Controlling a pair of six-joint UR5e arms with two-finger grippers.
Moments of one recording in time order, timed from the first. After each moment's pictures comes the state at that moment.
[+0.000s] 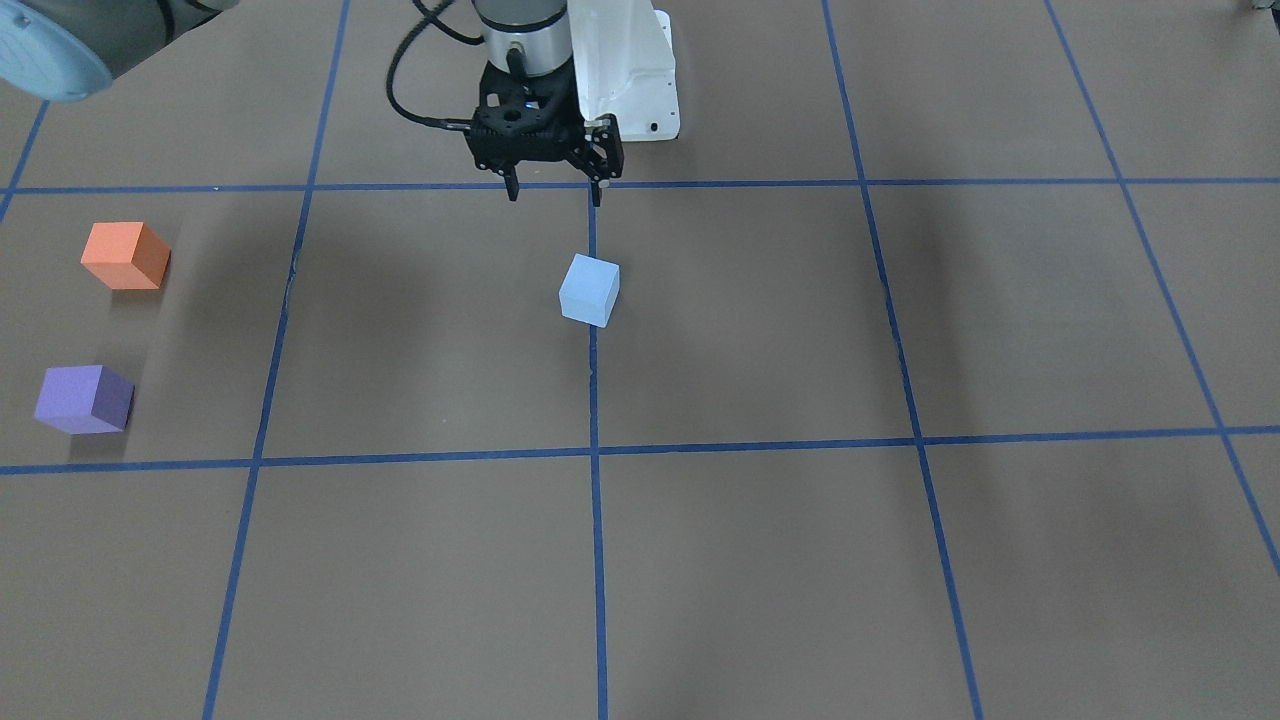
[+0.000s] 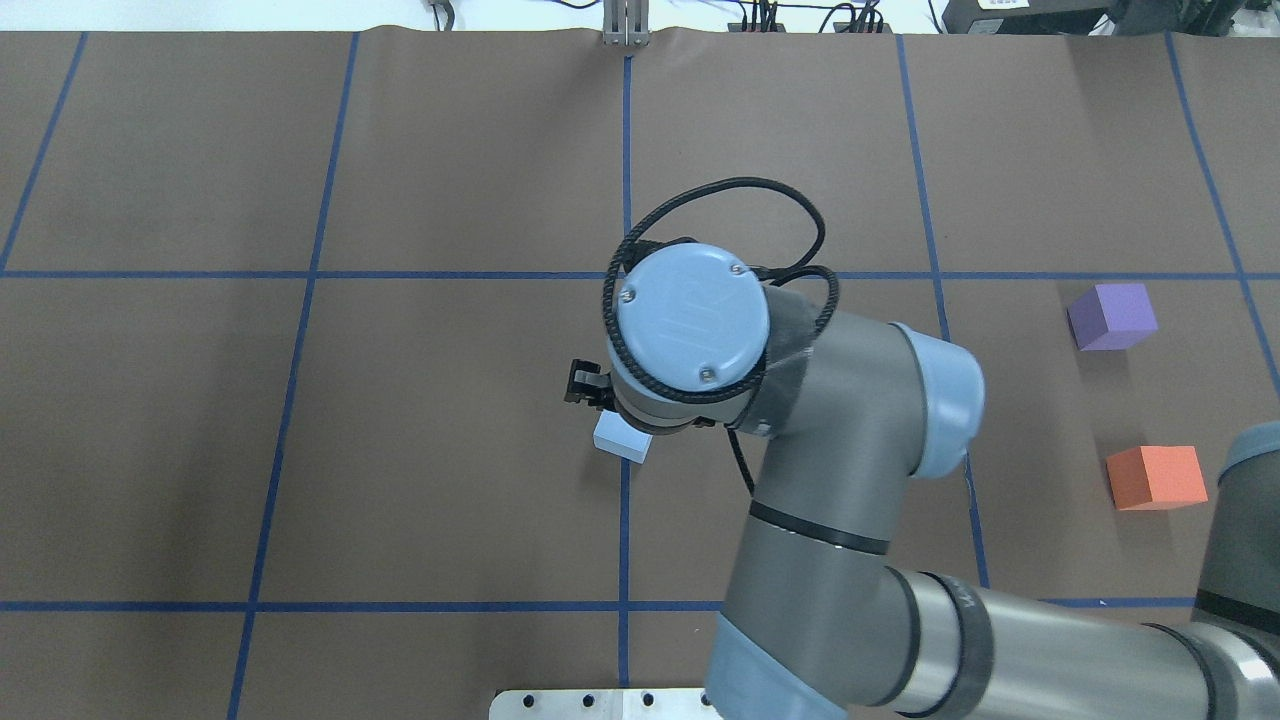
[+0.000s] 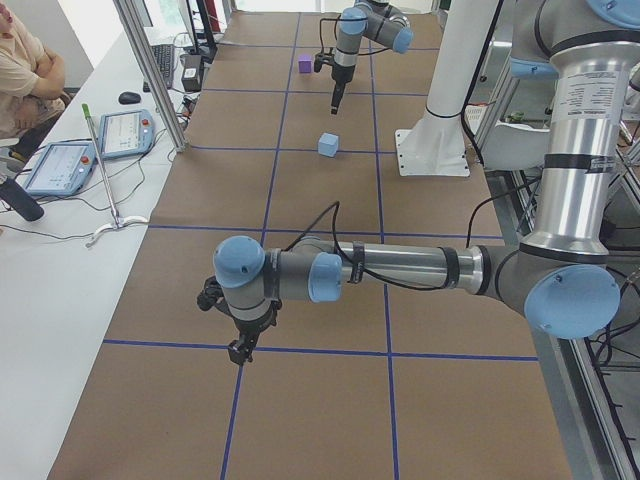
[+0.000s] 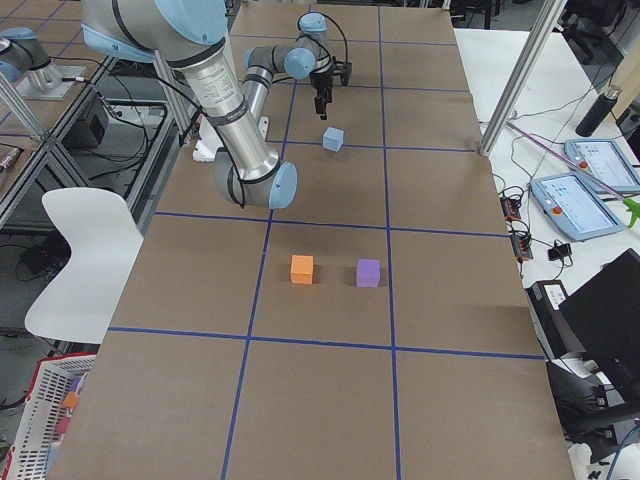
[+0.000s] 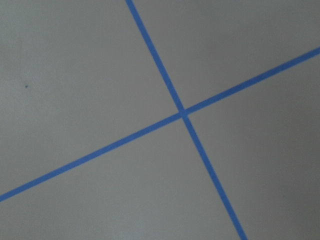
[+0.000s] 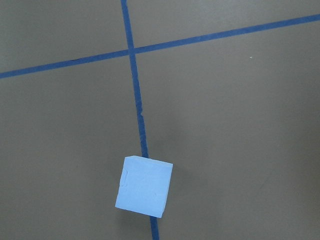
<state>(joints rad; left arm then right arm) -1.64 -1.61 -1.53 -1.58 -2.35 0.50 0.40 -0.77 1.83 -1.84 1.70 1.47</state>
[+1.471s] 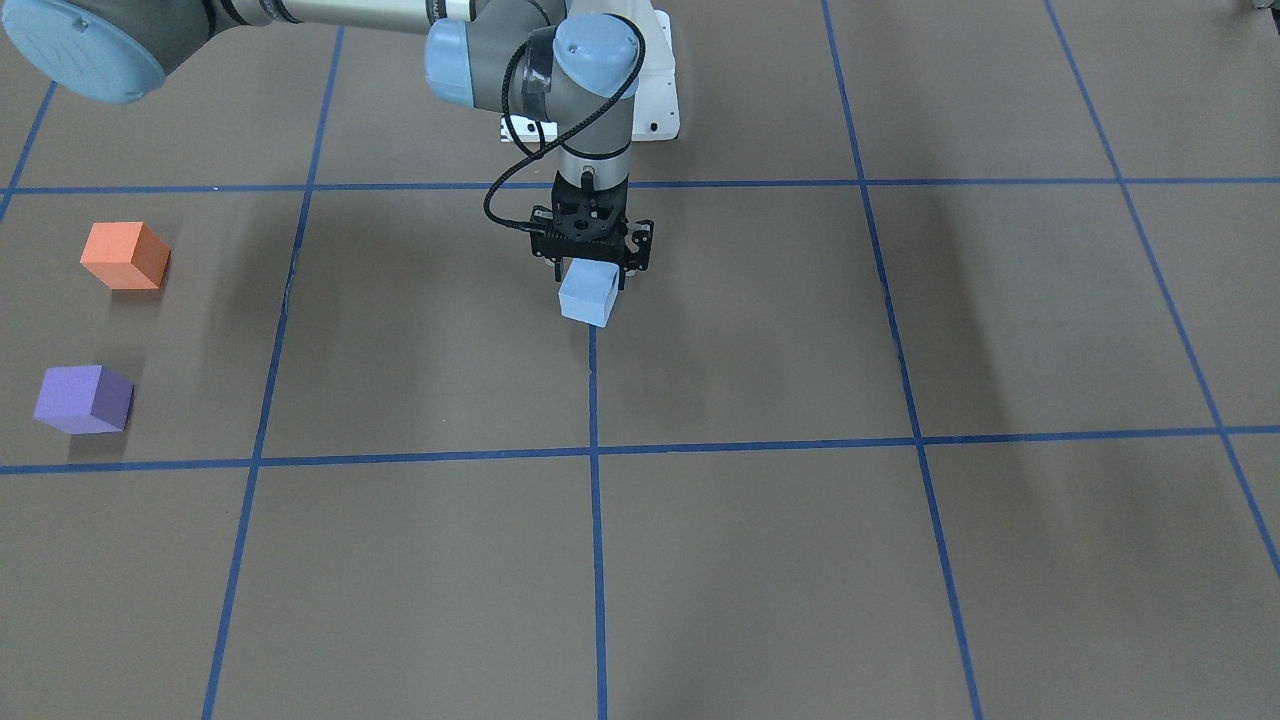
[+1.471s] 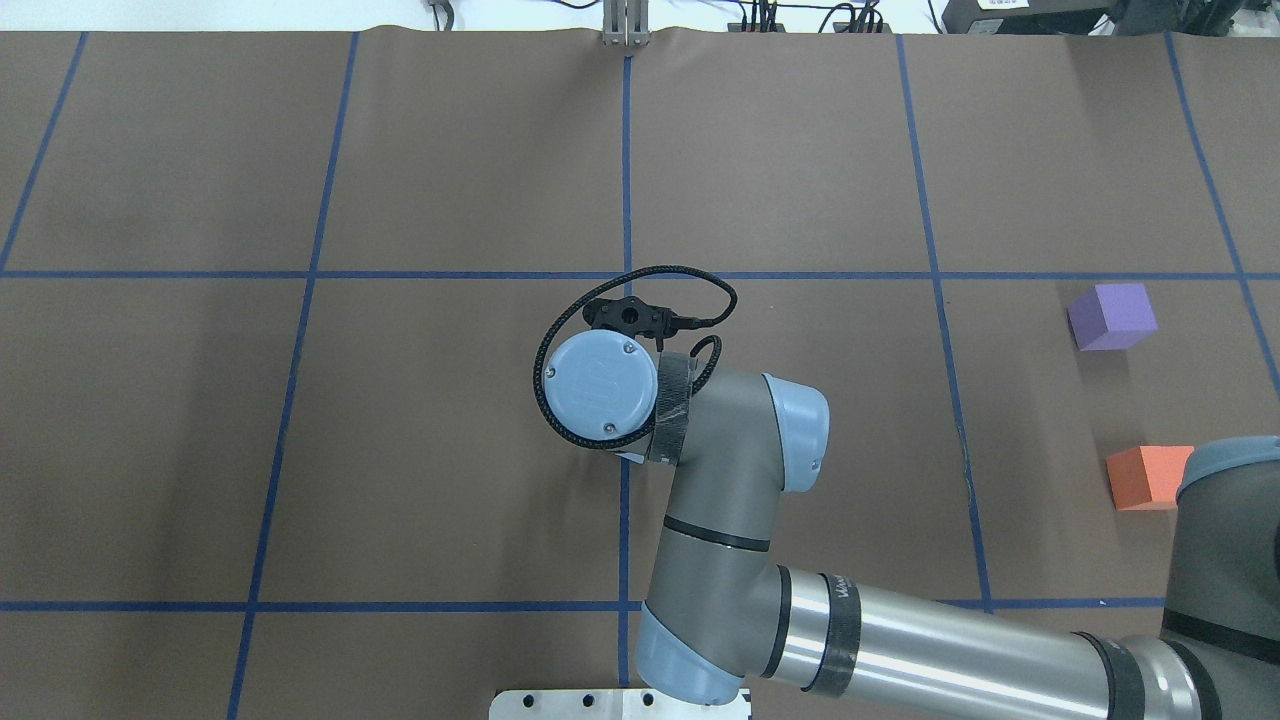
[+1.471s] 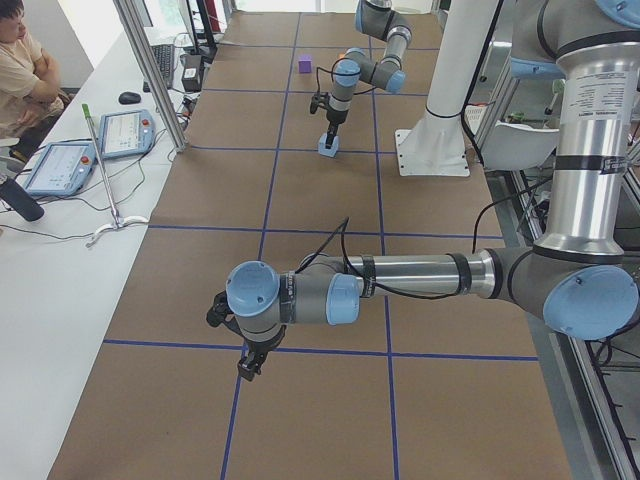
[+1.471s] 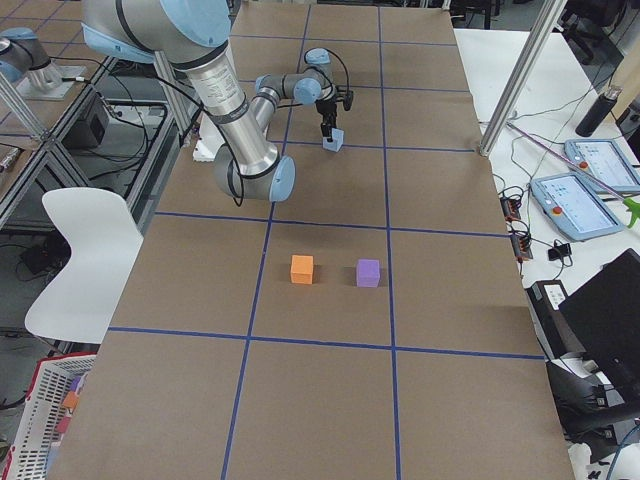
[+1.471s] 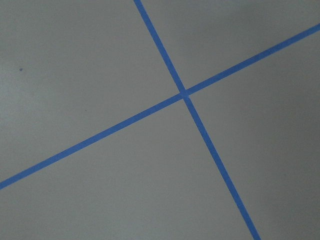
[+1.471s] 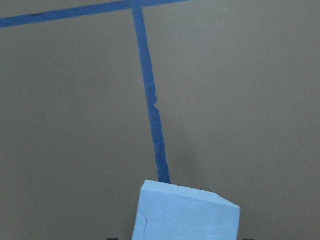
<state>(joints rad) -1.66 -1.59 -1.52 -1.61 -2.38 0.53 0.35 -0.76 1.56 -1.62 1.61 1.48</state>
